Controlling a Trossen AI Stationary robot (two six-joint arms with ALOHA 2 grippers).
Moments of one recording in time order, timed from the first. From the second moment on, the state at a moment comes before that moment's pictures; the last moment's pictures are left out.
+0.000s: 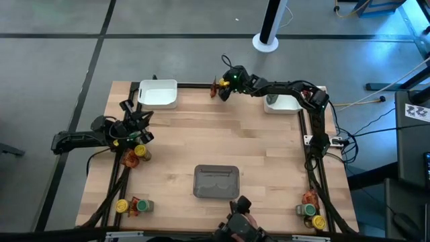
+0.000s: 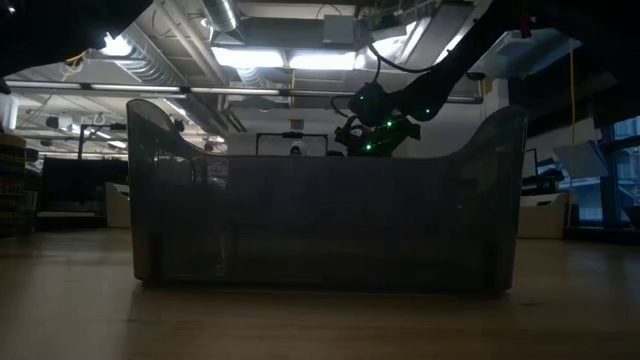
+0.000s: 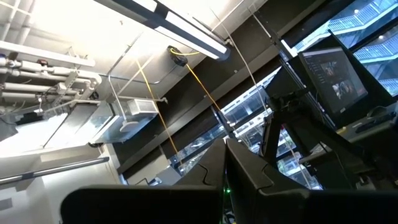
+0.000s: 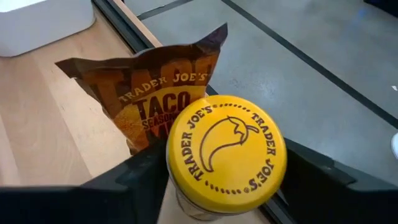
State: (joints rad) left arm 0.09 0.01 0.01 0.60 -0.19 0.72; right arm -0.62 2.03 1.35 0.07 0.04 -0.04
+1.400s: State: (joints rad) left arm 0.09 0.01 0.01 0.60 -0.19 0.70; right arm -0.30 1.64 1.35 -0.35 0.04 -0.13
